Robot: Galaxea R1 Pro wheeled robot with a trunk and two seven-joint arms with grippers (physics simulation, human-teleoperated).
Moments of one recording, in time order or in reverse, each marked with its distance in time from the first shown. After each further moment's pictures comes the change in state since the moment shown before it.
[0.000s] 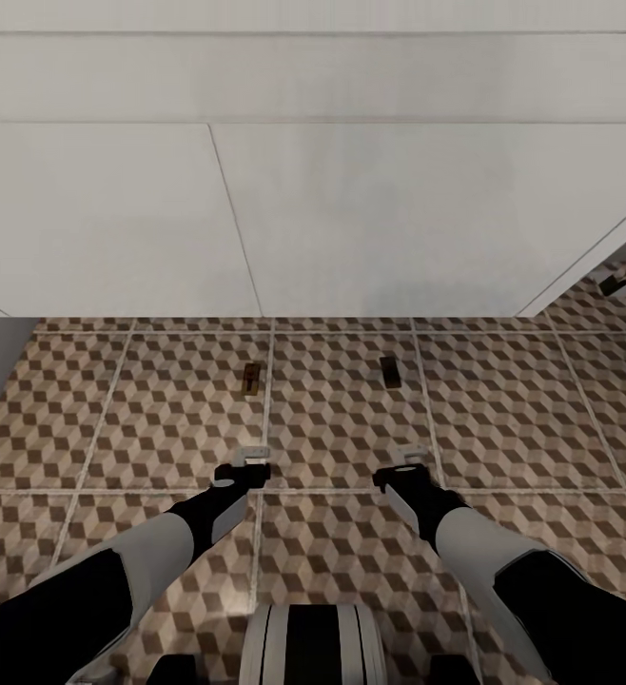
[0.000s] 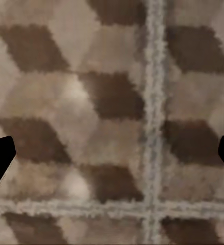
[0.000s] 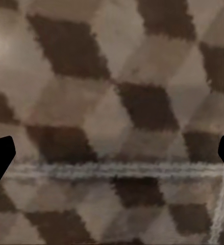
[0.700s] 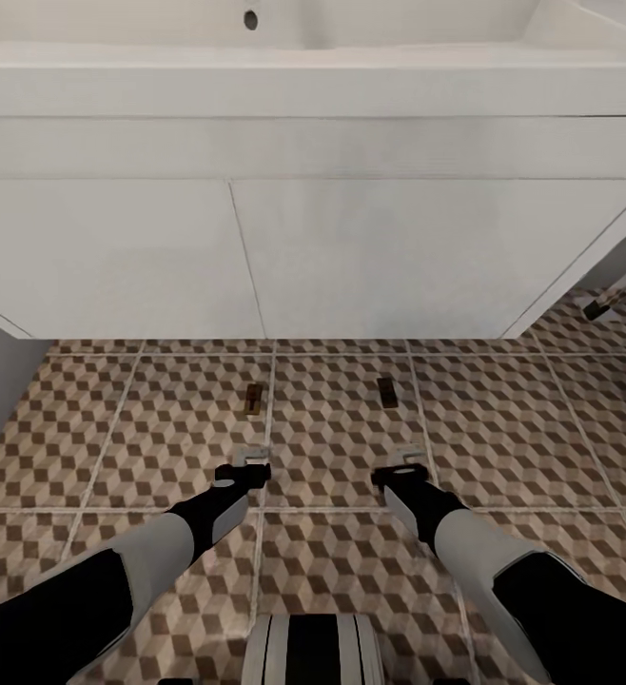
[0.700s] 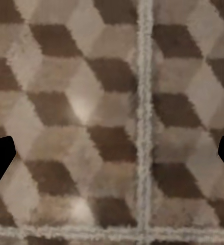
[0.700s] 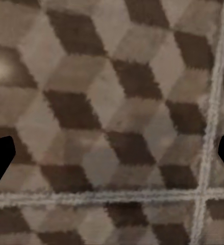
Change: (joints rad) left arm 0.000 -0.001 0.000 0.000 0.000 0.001 0.003; right arm 0.005 0.004 0.001 0.000 0.000 -0.030 0.000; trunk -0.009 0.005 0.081
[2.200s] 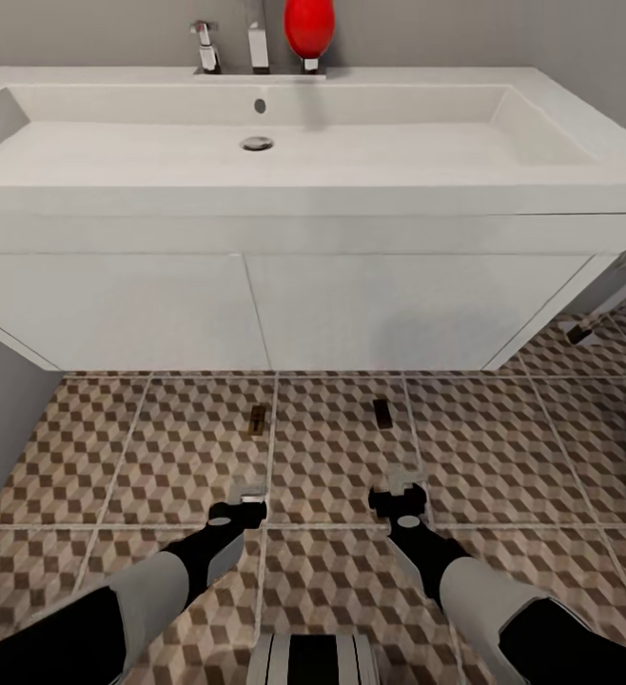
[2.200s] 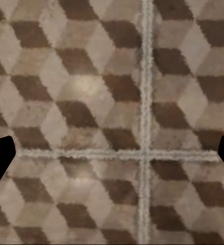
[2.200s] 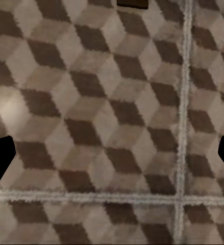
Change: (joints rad) left arm 0.113 0.002 -0.001 0.015 -0.004 0.000 0.000; right arm 0.136 -0.002 0.074 0.017 0.009 -0.336 -0.002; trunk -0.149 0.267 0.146
